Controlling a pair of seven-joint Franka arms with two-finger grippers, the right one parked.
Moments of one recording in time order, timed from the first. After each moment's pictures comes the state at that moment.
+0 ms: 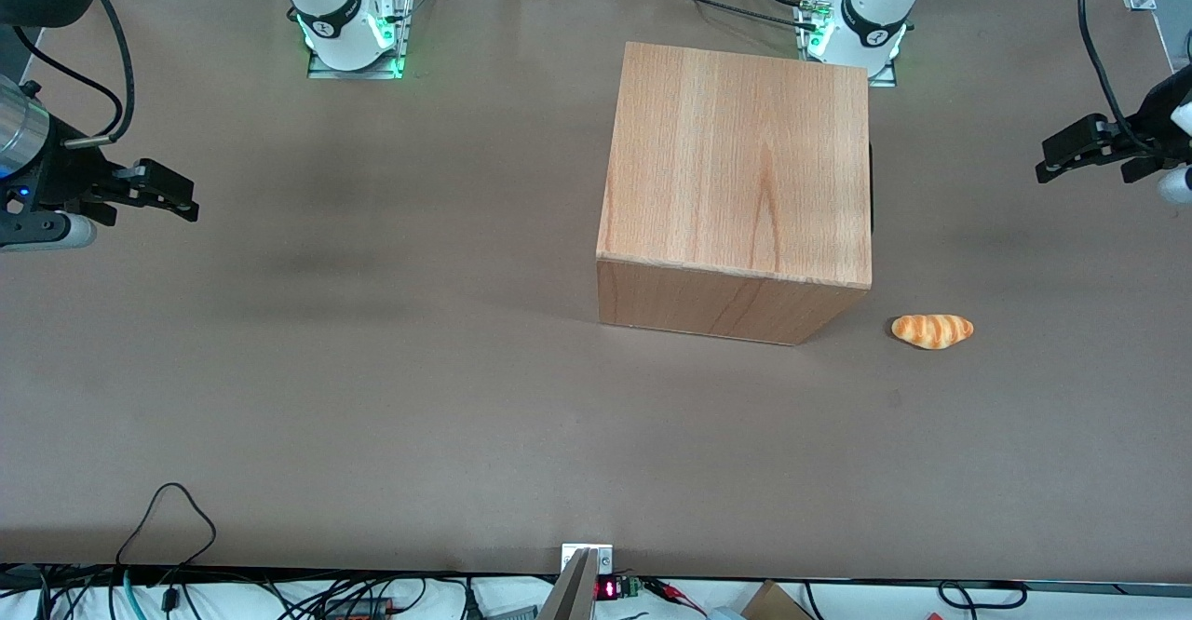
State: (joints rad) arm 0.03 0.05 0.00 -1.48 -0.01 1.46 0.00
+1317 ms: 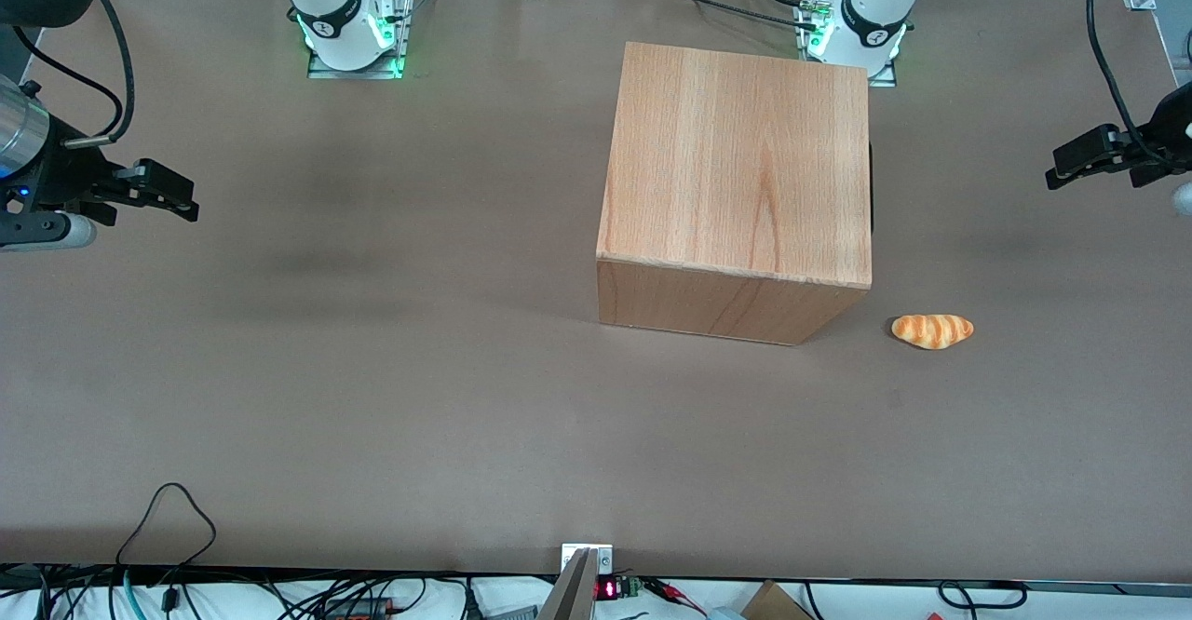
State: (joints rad) arm 0.05 0.07 0.00 -1.48 -0.01 1.45 0.00
